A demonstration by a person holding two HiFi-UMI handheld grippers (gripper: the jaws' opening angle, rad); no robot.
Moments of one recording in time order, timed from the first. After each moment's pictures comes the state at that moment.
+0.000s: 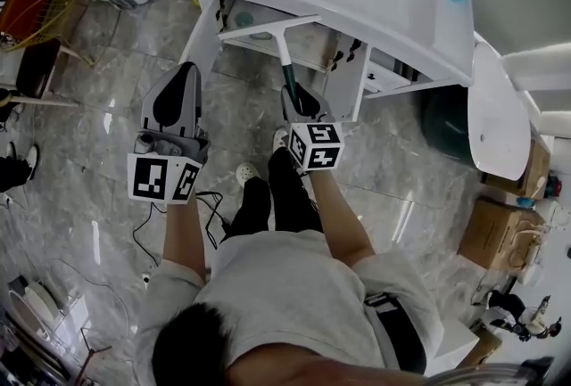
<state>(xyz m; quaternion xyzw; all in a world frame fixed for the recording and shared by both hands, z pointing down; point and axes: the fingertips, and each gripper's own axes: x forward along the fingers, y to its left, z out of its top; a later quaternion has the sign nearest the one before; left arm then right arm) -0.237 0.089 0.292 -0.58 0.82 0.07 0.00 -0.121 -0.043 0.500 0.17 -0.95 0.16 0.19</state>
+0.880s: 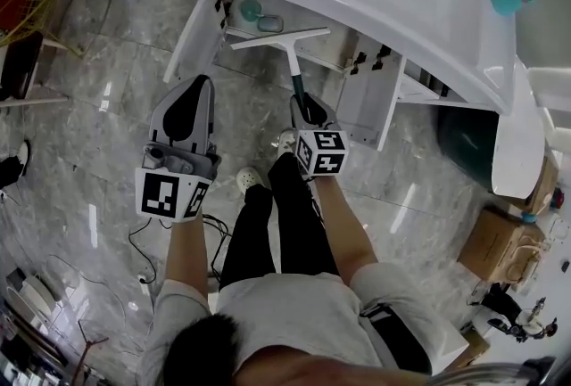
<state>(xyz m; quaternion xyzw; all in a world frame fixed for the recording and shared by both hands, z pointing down) -0.283 0.032 0.436 -0.58 0.81 0.05 -0.04 -0.159 -0.089 0.678 0.17 -0.93 0.19 0.26</state>
